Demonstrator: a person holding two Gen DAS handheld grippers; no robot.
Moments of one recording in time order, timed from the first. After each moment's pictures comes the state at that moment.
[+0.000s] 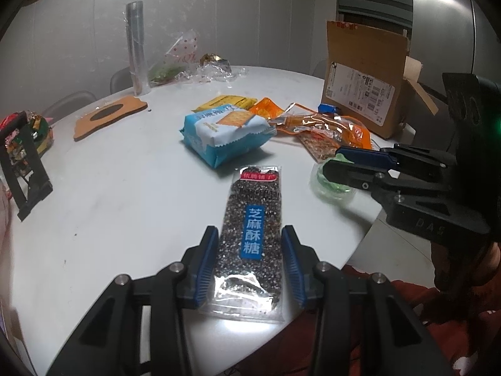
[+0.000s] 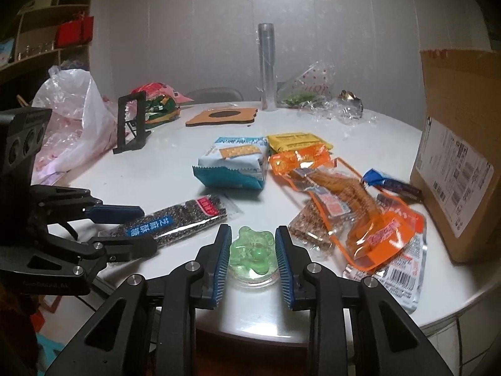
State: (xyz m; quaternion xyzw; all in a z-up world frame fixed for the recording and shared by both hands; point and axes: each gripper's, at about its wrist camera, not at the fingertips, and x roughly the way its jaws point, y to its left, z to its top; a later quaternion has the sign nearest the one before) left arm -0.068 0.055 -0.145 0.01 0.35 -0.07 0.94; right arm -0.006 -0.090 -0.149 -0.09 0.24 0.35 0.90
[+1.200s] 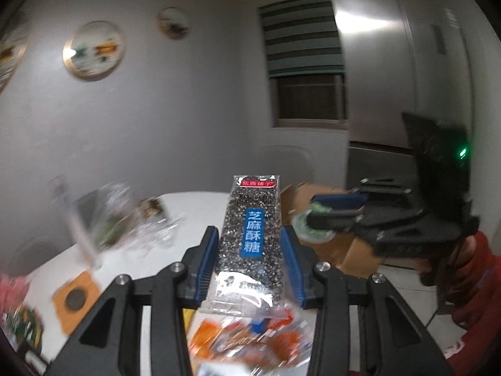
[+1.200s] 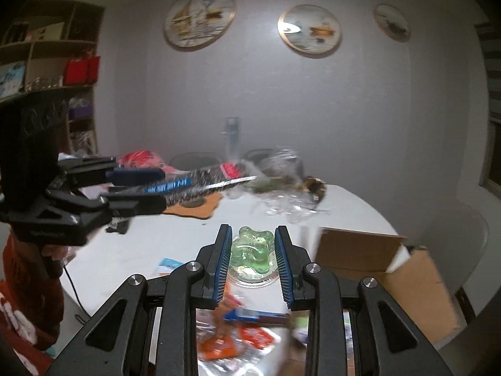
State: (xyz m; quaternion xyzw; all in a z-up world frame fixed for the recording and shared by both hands) left arm 0.046 -0.060 0.091 0.09 0.18 -0.22 0.96; right arm 0.067 -0.223 0.052 -0.08 0.15 0.35 0.92
